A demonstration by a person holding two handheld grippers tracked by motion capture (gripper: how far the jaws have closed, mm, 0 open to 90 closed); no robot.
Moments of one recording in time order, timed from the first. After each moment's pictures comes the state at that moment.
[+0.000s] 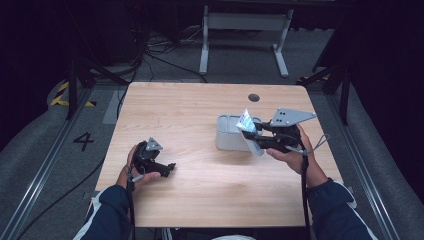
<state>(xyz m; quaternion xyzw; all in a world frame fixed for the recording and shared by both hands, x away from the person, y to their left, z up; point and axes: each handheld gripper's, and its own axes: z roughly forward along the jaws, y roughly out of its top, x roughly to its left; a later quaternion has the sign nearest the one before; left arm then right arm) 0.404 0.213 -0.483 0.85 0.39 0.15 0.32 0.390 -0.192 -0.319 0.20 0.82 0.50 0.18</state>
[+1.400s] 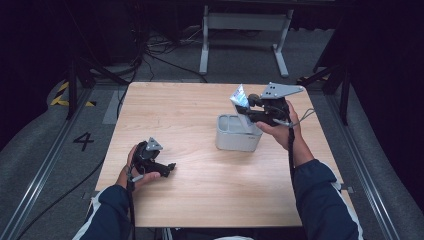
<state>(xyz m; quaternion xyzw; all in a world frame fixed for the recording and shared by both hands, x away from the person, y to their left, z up) 0.404 0.212 -0.483 0.85 0.40 0.14 0.32 0.452 -0.173 -0.306 0.23 0.81 0.50 0.21</state>
